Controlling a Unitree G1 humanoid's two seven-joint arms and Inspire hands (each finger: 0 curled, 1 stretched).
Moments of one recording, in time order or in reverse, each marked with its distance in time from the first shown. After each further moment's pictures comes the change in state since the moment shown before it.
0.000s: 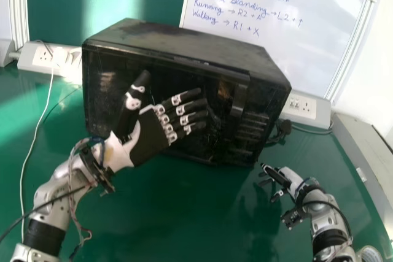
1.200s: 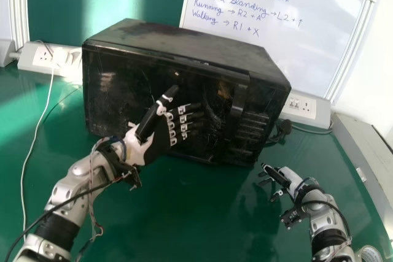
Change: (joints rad) left arm -0.128 -0.023 -0.057 0.228 0.163 -0.084 0.193; right arm -0.001 0.008 -0.002 -0.001 0.000 0.012 -0.010
